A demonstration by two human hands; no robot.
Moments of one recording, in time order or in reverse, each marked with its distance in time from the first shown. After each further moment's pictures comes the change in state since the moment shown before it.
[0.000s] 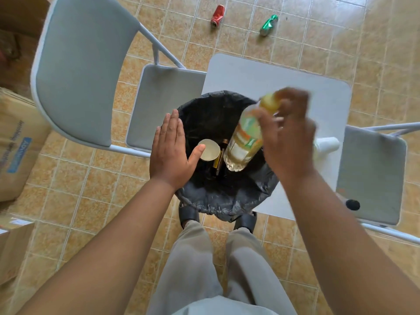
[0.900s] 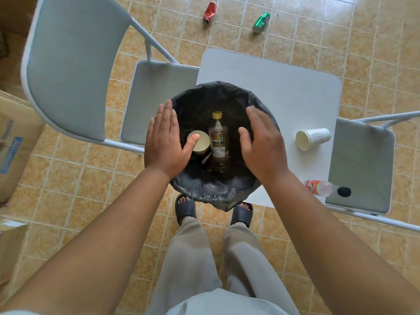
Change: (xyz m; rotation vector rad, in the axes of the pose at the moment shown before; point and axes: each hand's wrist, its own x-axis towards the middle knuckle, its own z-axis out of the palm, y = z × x) left_hand 0.000 -0.002 0.004 0.038 0.011 0.002; right_hand -0.047 0.037 0.022 -0.277 -0.188 -0.038
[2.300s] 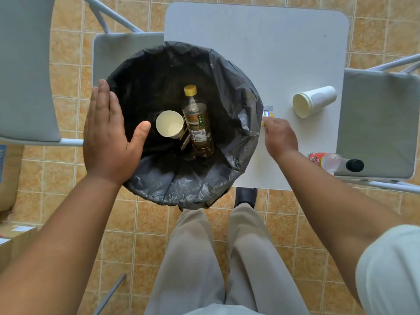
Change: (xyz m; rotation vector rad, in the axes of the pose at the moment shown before) left_hand 0.000 0.002 0.003 -0.009 0.082 0.016; right_hand -0.055 0.230 0.087 -0.242 -0.296 0.318
